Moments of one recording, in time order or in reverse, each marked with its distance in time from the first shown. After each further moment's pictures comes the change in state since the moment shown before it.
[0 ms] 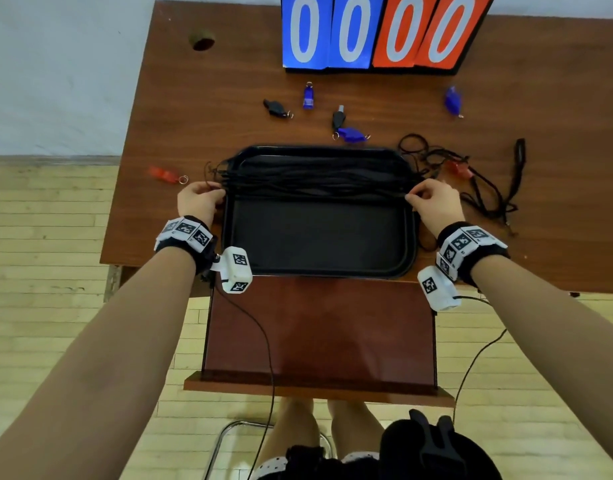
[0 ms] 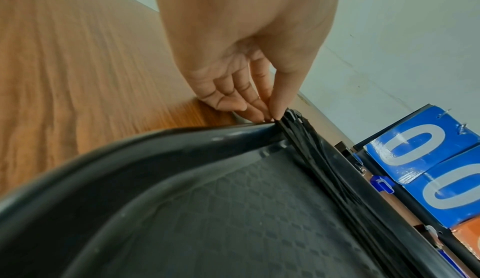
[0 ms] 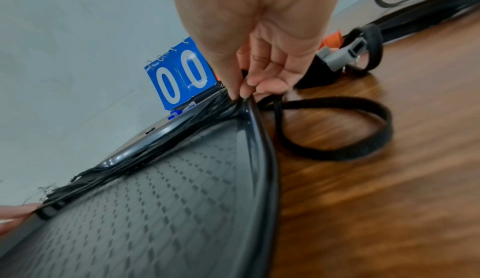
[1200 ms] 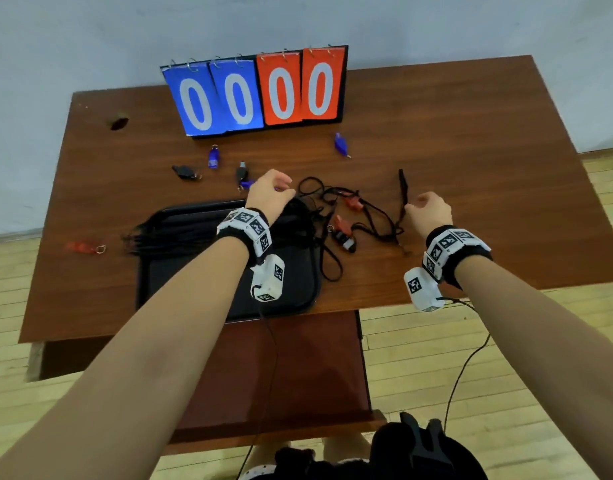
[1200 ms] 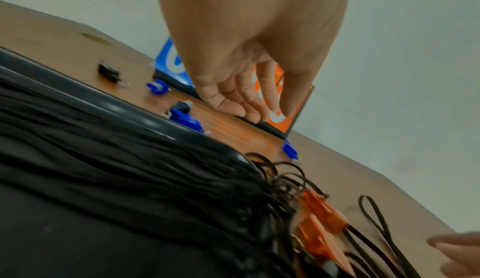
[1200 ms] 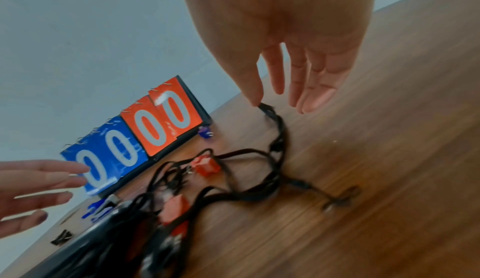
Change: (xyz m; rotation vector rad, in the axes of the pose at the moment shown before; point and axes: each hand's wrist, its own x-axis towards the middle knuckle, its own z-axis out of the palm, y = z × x) left_hand -0.106 0.112 0.239 0.424 -0.419 0.474; right_hand 0.034 0.097 -0.140 0.053 0.086 0.354
